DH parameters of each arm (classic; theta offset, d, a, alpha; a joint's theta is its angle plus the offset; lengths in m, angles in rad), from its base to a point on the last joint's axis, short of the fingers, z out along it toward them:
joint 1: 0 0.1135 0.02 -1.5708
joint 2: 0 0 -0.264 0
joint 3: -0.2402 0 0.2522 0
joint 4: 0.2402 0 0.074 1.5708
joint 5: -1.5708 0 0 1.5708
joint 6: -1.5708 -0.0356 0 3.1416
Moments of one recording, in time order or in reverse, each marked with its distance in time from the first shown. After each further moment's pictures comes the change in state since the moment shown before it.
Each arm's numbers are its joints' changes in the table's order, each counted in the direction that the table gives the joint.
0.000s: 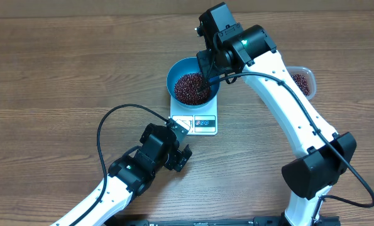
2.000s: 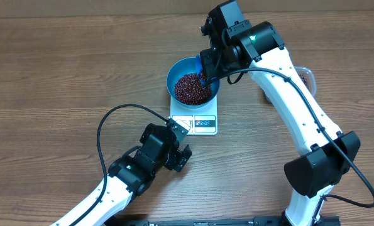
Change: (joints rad) left arm 0.000 0.000 0.000 0.000 0.000 0.000; right arm -0.047 0.000 0.000 0.019 0.168 -0.027
